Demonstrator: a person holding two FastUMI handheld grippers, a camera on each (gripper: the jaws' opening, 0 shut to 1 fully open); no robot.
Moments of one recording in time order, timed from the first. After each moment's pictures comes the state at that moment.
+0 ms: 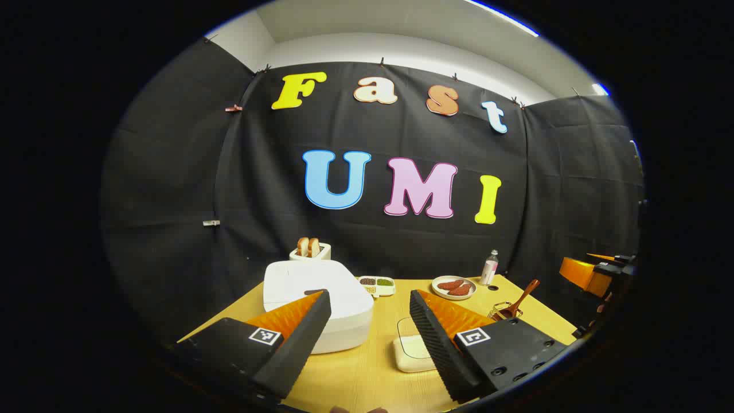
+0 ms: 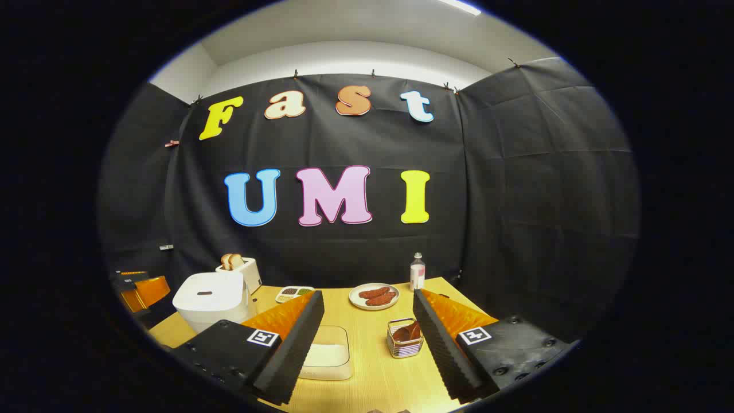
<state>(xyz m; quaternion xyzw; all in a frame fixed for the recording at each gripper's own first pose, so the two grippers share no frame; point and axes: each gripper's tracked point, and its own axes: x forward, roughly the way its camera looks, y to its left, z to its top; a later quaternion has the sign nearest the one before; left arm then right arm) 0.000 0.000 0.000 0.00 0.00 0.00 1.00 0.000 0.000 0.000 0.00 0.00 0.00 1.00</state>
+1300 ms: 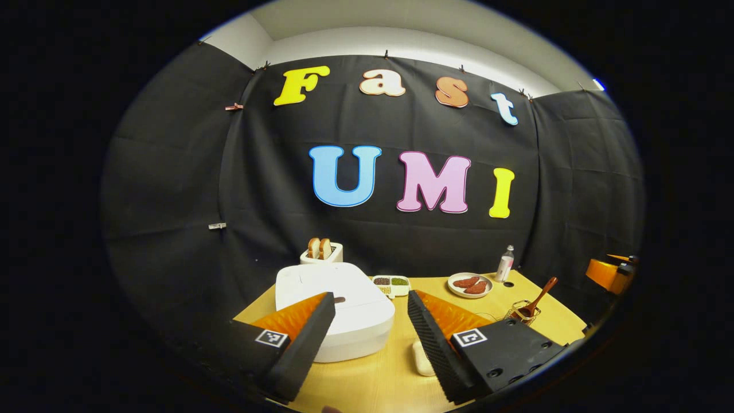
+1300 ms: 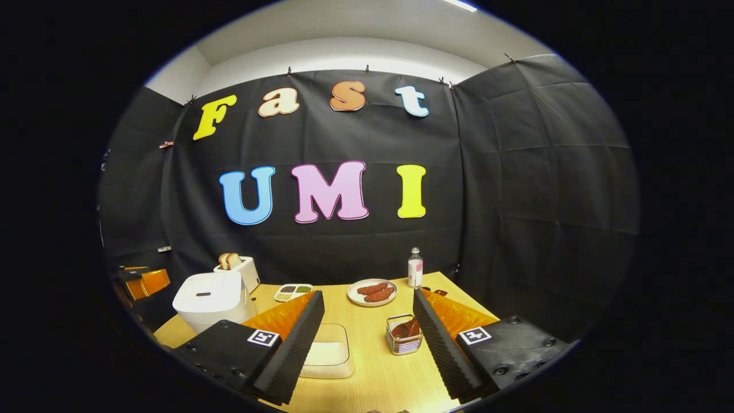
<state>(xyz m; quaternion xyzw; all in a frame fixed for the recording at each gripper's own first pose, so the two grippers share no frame) 0.041 0.041 0.020 0.02 0.01 0.02 1.00 -0.001 -0.003 -0.003 0.00 0.02 0.00 1.00</state>
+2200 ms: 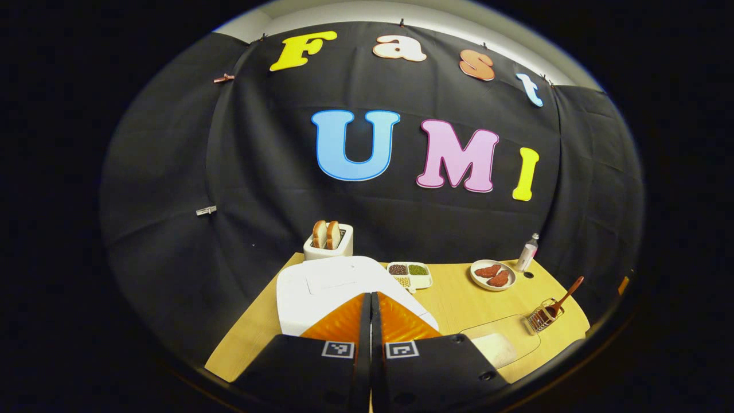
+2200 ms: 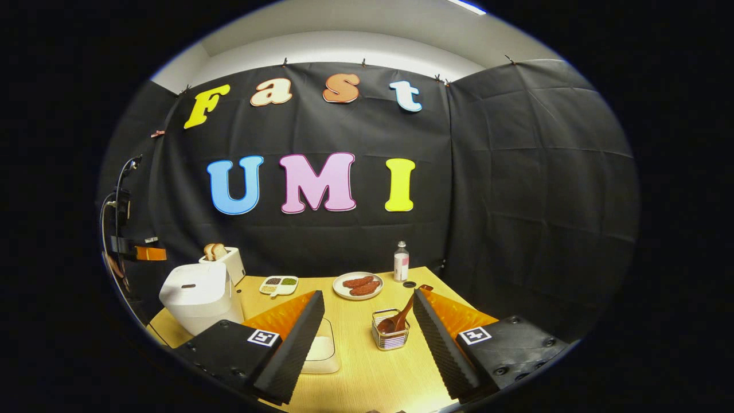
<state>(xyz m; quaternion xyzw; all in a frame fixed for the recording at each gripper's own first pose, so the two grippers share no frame) 0.161 0.106 0.006 0.01 0.11 0.02 0.99 0.000 -0.021 -0.012 -0.01 0.04 -0.04 1.00</state>
